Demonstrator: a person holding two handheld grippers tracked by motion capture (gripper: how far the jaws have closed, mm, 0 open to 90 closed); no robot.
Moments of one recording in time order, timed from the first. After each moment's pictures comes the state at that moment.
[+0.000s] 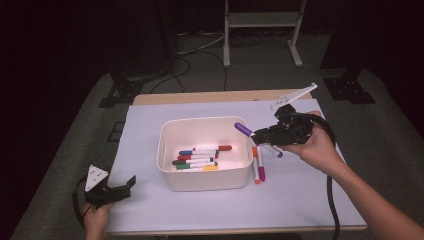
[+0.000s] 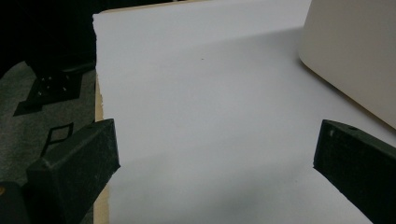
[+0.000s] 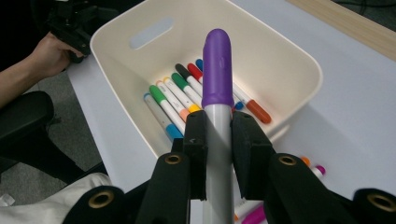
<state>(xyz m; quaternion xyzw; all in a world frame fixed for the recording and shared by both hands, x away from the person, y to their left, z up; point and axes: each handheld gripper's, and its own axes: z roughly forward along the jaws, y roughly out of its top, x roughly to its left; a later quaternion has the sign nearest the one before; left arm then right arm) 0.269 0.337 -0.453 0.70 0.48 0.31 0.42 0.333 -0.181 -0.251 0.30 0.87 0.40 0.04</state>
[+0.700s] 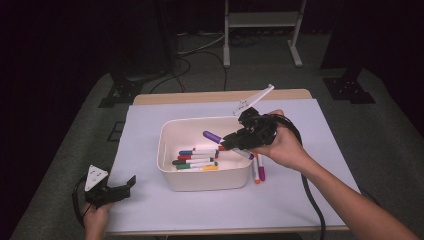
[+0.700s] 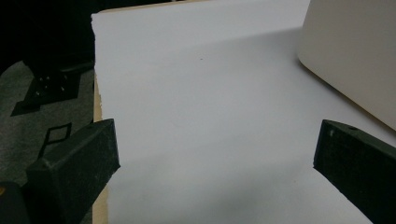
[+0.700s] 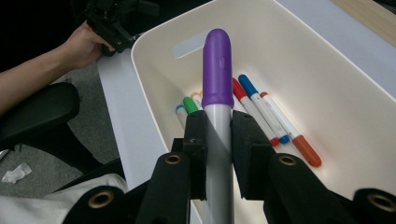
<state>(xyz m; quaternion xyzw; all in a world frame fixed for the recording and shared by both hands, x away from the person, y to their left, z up) 0.269 0.337 -0.453 0.70 0.48 0.31 0.43 0.338 -0.111 -0.254 0.23 0.89 0.39 0.01</state>
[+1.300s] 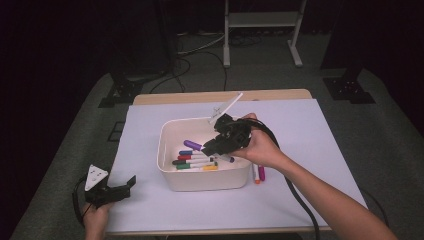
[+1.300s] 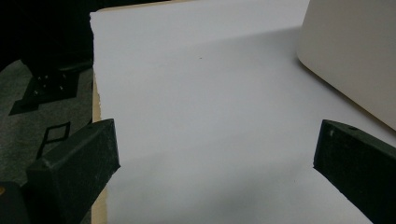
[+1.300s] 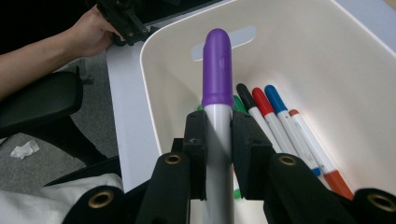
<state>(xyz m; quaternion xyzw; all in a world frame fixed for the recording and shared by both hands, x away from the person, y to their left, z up) 0.270 0.337 -0.453 0.70 0.48 0.31 0.43 0.351 -0.061 -0.279 0.17 0.91 0.37 -0.01</state>
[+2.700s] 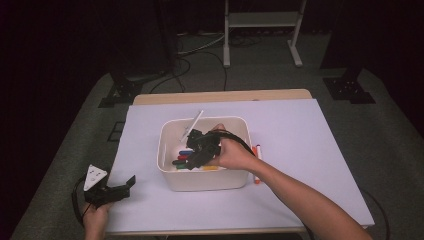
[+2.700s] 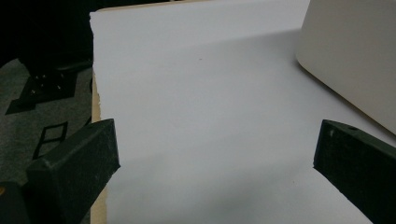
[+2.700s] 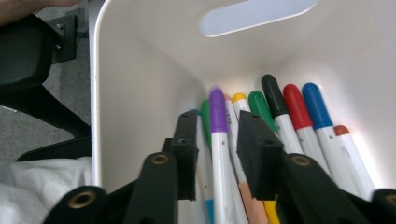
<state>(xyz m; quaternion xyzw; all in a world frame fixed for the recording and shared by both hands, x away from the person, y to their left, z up) 0.270 0.339 -0.453 0.70 0.48 0.31 0.43 0.367 0.008 -0.335 0.11 0.95 0.30 -0.03</state>
